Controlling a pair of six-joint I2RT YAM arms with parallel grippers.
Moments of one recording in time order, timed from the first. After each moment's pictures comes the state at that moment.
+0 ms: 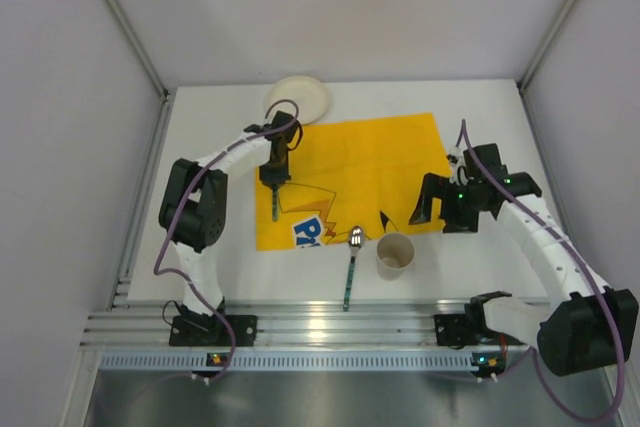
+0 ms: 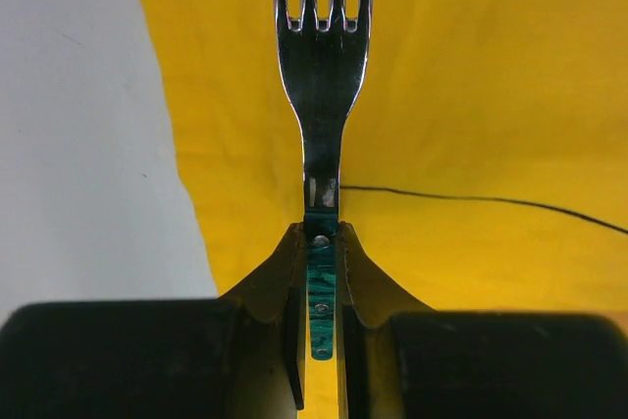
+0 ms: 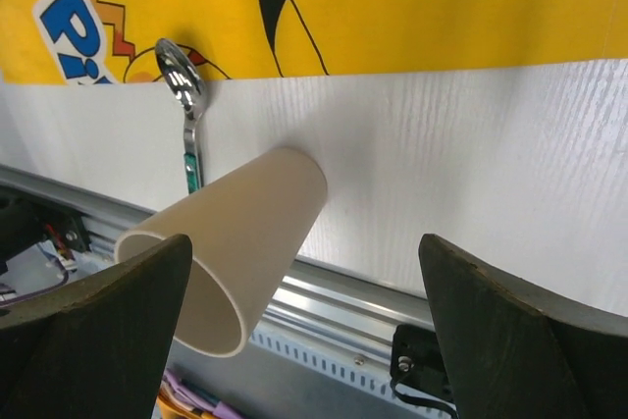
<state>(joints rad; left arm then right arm) -0.41 1.96 1.45 -0.76 -0.26 -0.42 0.19 1.12 0.90 -0.92 -0.34 0.37</state>
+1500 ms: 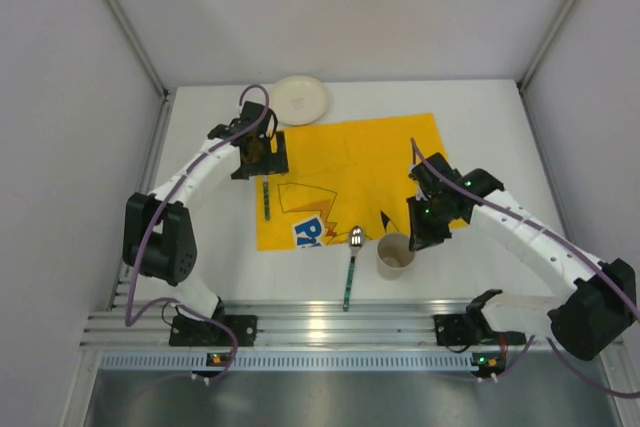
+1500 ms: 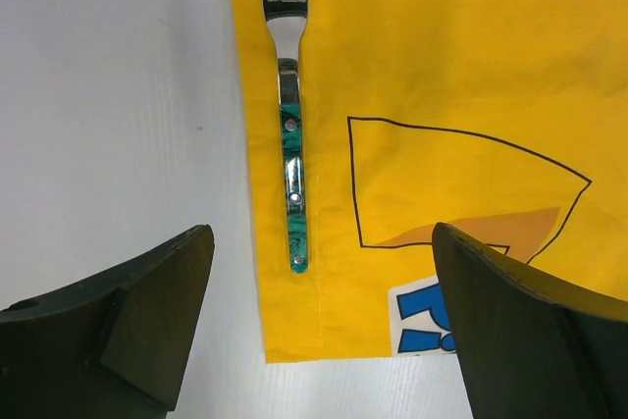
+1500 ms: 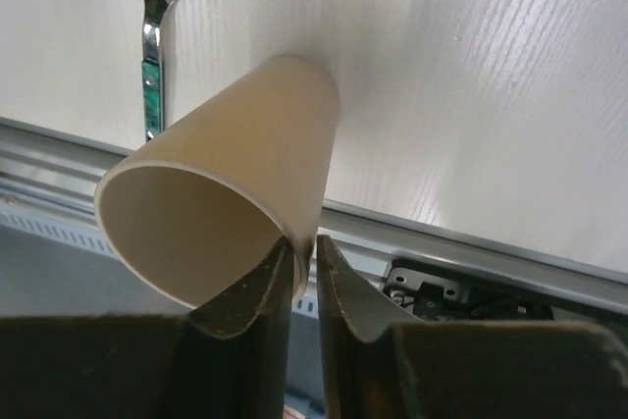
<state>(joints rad) -0.33 1.66 1.34 -0.73 -0.15 -0.42 0.57 1.19 1.01 -1.10 -0.13 0.50</state>
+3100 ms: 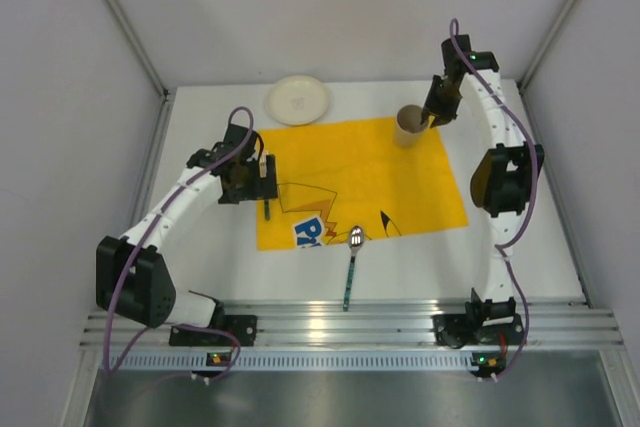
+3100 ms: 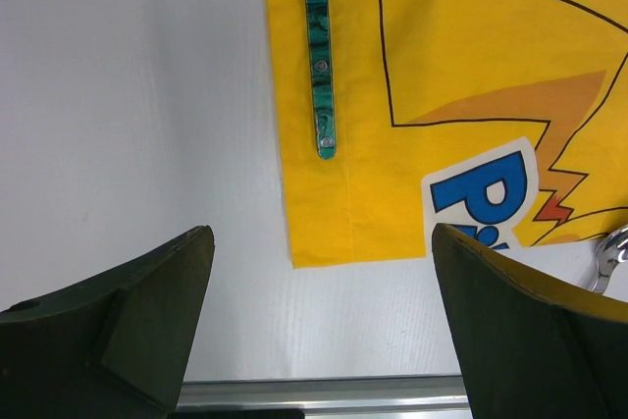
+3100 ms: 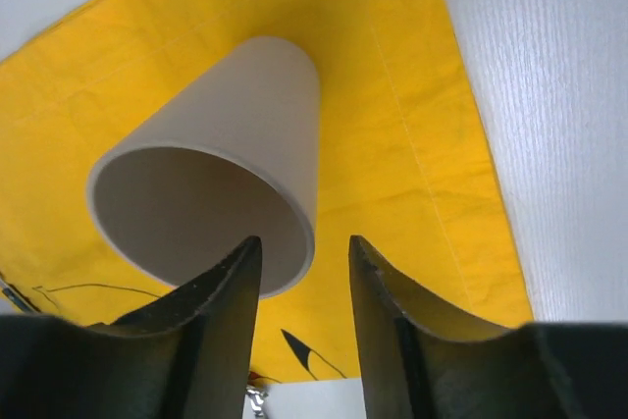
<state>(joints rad) -0.33 1.40 1.12 -0.81 -0.09 -0.39 0.11 2.24 2.30 -1.20 -0.05 0.47</state>
